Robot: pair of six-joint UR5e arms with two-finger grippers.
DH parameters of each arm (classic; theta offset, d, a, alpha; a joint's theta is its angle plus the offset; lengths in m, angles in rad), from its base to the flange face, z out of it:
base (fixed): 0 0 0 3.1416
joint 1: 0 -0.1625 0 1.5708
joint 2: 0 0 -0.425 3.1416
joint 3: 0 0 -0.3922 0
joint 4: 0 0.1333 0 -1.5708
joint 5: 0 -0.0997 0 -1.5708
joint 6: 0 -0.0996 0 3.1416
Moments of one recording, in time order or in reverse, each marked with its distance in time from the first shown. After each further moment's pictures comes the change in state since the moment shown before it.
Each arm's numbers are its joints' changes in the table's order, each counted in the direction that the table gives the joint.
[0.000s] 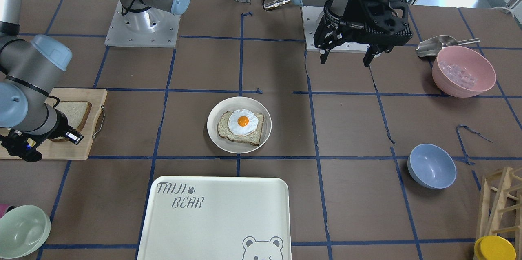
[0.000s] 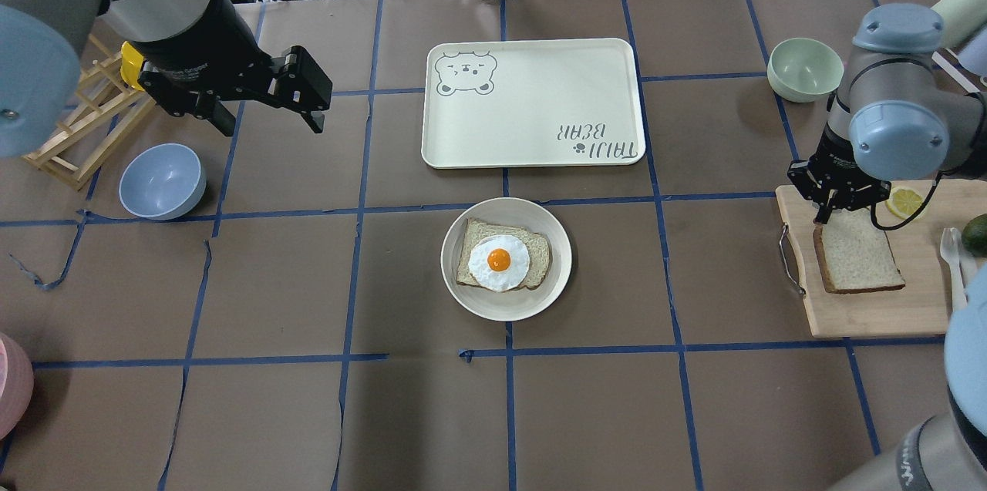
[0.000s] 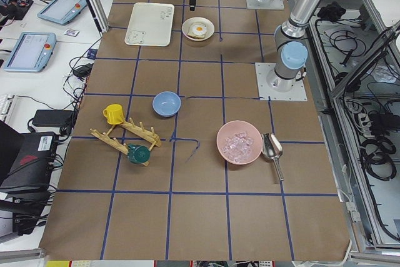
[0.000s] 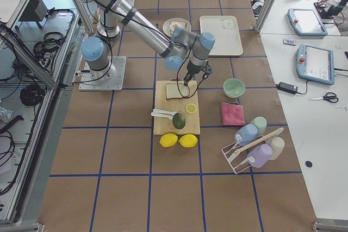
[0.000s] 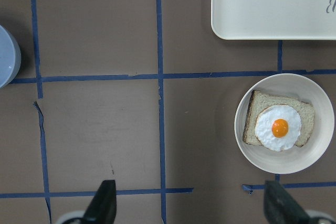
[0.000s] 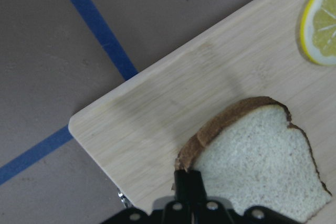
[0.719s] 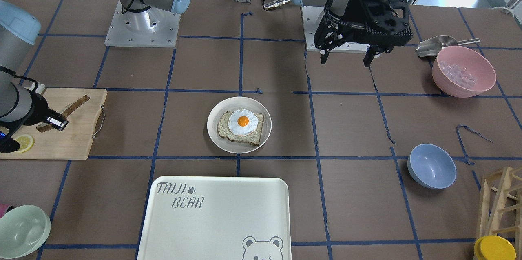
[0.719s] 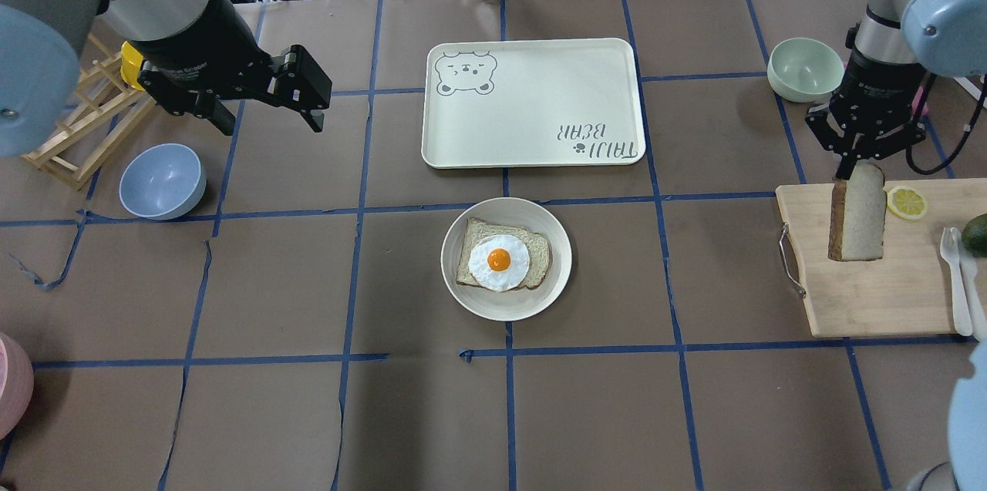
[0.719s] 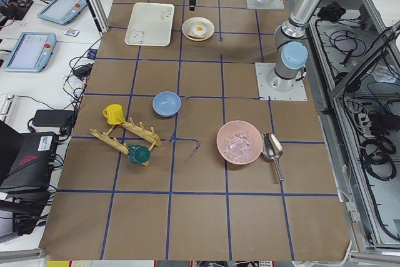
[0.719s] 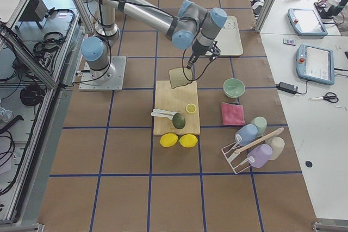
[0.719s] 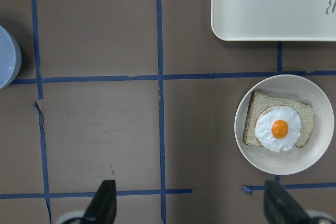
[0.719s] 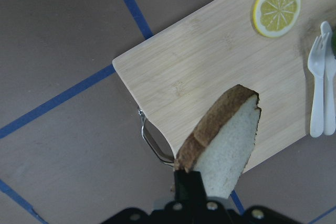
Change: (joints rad) left arm -0.001 0.000 0.000 0.003 0.000 0.001; right arm -0.080 0.076 -0.284 0.459 -0.028 -0.051
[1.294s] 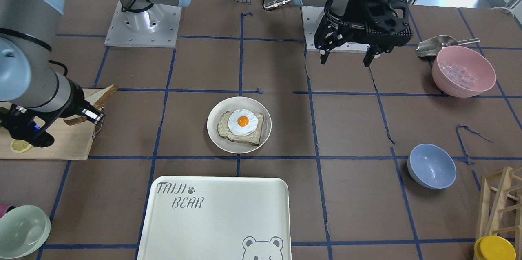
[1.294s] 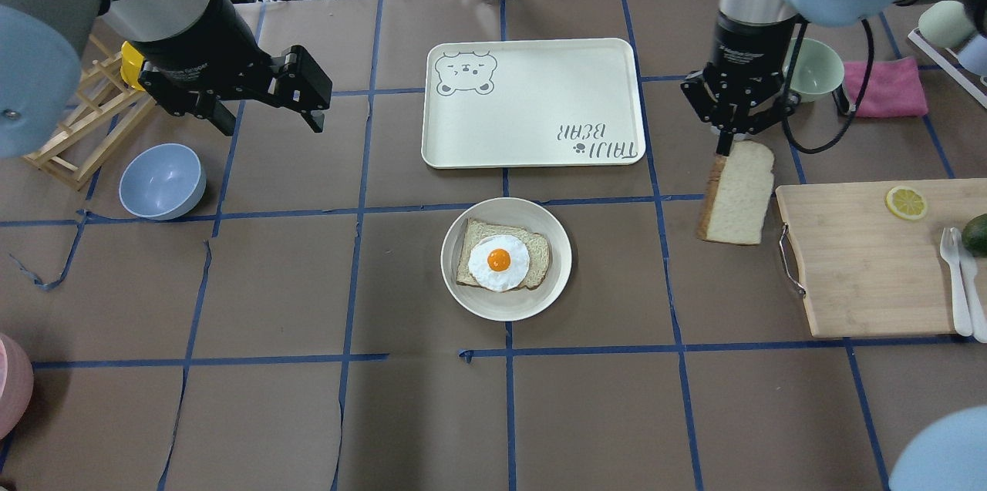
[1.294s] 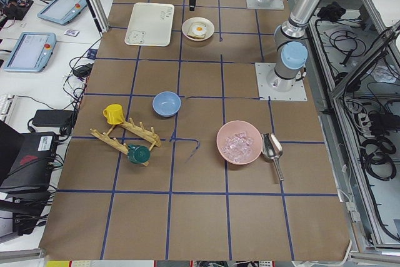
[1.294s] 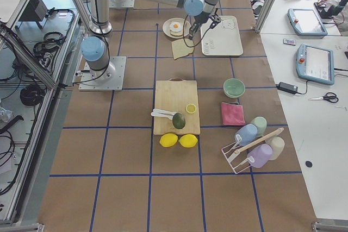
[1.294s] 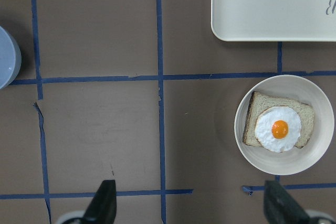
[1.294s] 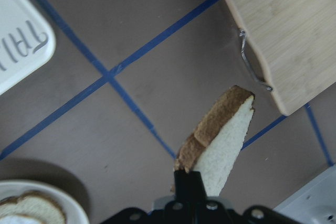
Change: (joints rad) left arm 0.000 0.001 -0.002 0.002 0.000 -0.001; right arm -0.296 -0.009 -0.114 0.113 -0.149 -0.414
